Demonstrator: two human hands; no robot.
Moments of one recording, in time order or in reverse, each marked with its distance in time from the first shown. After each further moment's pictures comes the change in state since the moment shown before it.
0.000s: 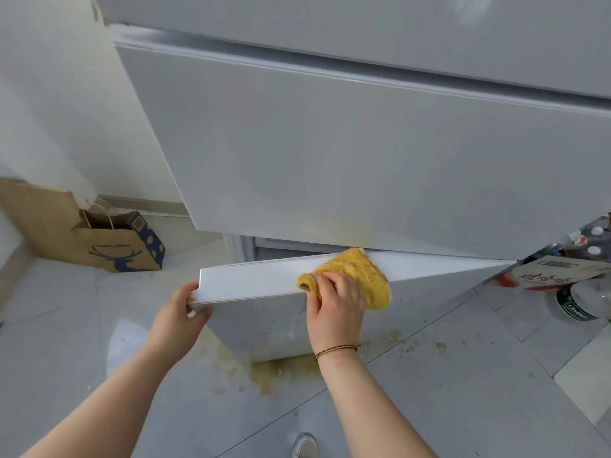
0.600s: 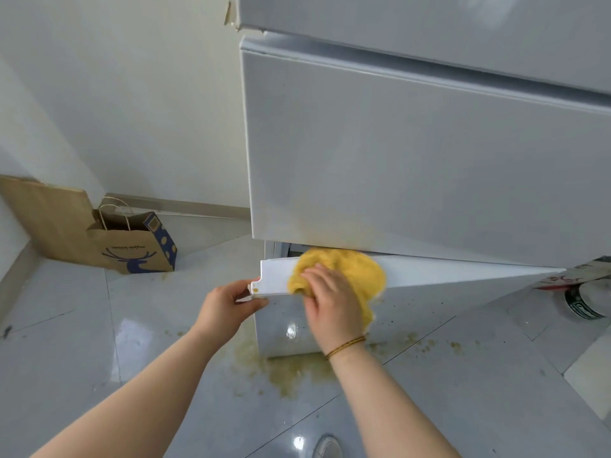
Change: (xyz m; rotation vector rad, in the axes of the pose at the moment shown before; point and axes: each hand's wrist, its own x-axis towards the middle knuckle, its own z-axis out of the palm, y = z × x) left_hand 0.053 -0.023 -0.037 -0.118 -0.172 0.203; right_hand 0.014 -0.082 0.035 0.117 -0.229 -0.290
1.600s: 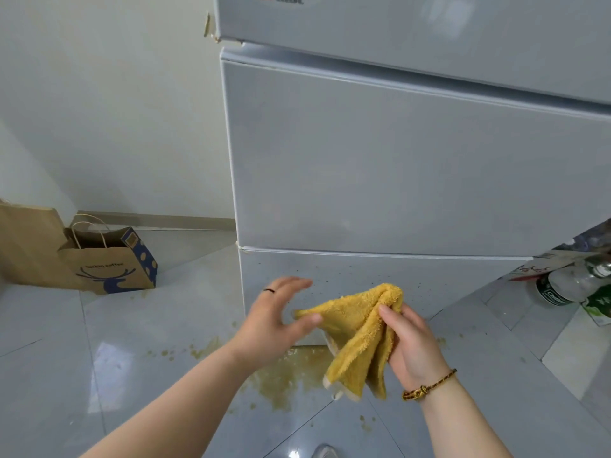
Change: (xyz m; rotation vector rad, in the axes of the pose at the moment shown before) left_hand -0.021 0.038 0.037 0.031 -0.251 0.353; right_hand -0.045 0.022 -0.084 1.353 0.065 0.956
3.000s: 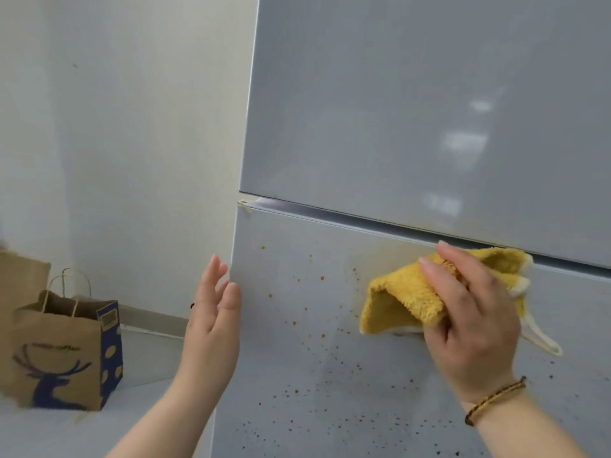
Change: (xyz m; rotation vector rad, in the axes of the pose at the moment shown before) left_hand 0.072 -0.175 0.050 -0.370 0.871 0.311; right_hand 0.181 0.094 -0.050 -1.013 0.476 -2.171
